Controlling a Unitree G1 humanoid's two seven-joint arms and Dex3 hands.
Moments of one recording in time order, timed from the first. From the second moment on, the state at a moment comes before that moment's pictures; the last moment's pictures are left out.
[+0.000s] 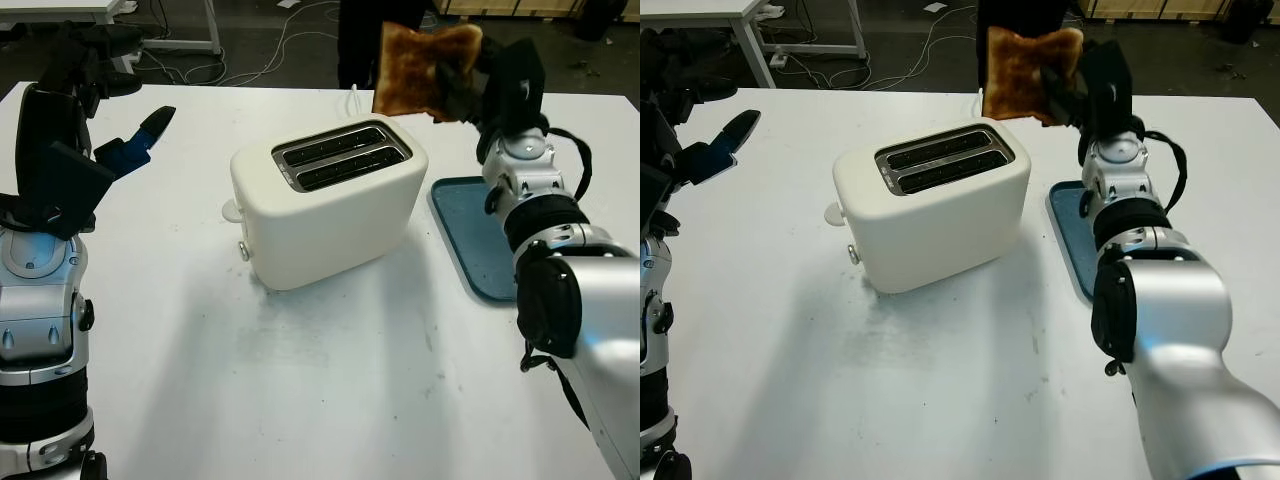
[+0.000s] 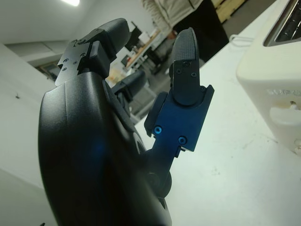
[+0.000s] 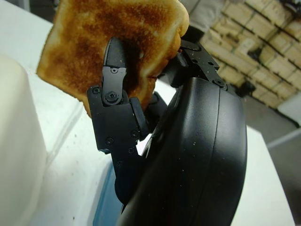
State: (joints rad) left arm -0.37 0.41 0.23 -0.32 0.04 0.20 -0.11; right arm -1.16 -0.33 -0.19 1.33 -0.03 -0.17 -0.02
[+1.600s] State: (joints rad) left arm -0.37 0.41 0.23 -0.32 0.04 0.20 -0.12; right arm -1.12 -0.29 -0.23 1.34 -0.06 -0.16 -0.13
